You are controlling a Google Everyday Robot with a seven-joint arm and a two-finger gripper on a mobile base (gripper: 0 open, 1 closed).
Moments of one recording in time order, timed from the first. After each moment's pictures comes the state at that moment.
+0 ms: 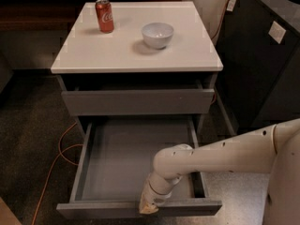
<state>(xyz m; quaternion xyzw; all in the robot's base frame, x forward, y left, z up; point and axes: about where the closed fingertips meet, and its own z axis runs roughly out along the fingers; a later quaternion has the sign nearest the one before) 0.379 0.006 0.469 -0.68 0.70 0.20 0.07</state>
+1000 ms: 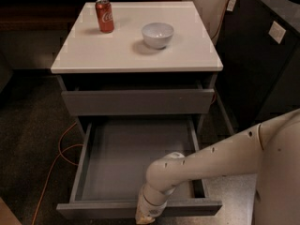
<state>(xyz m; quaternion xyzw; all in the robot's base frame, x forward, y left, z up) 0.351 0.021 0.456 -0.71 0.67 0.19 0.06</state>
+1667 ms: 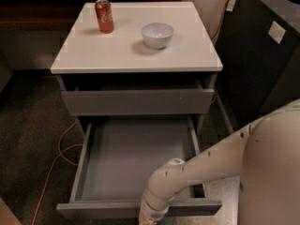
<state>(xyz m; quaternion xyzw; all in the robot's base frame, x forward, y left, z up) 0.351 0.011 0.432 -0.70 0.69 0.17 0.06</state>
